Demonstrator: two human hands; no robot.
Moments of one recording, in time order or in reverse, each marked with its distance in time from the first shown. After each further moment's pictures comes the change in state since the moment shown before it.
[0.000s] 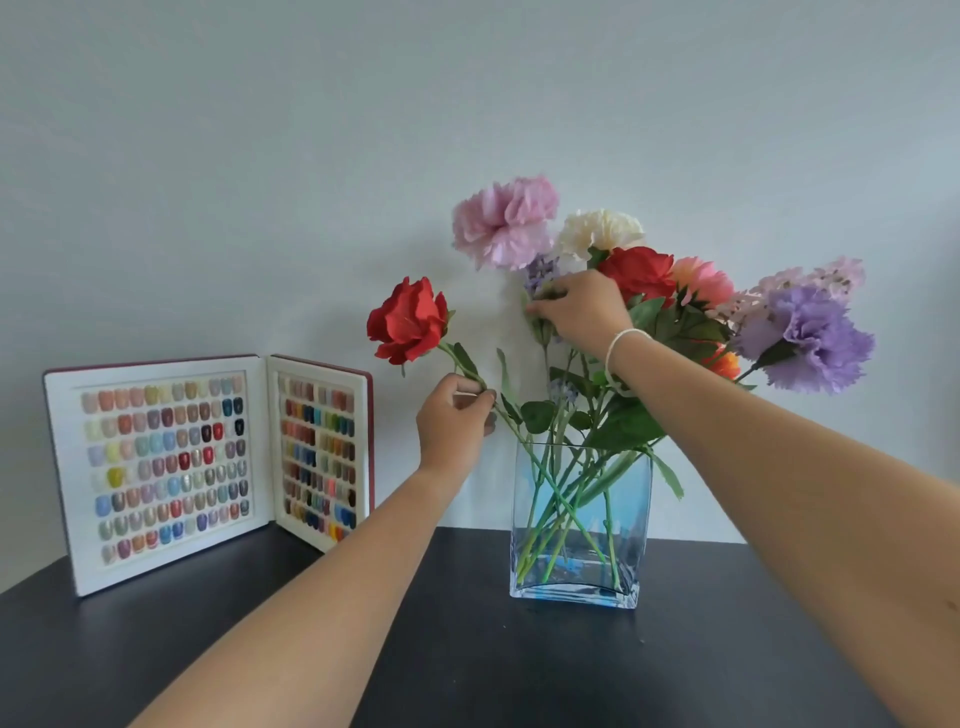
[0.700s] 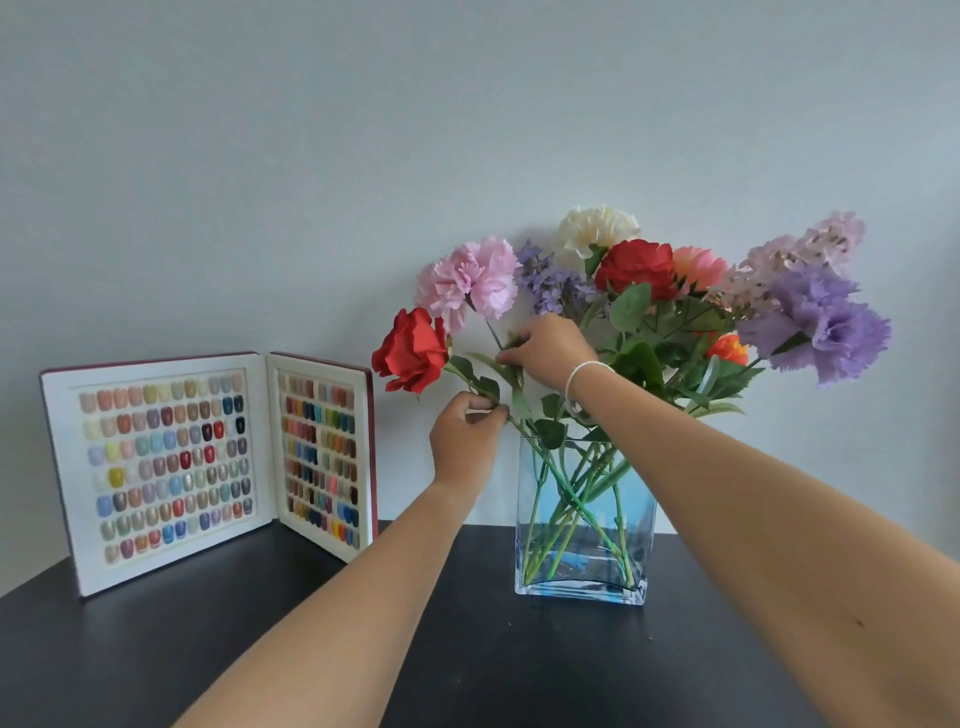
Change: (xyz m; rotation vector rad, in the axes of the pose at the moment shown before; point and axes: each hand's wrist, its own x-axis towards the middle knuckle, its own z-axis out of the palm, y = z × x) left_hand -0.008 -0.018 0.012 0.078 0.031 -0.066; right_hand -0.011 0.010 0.043 -0.144 -0.217 0.066
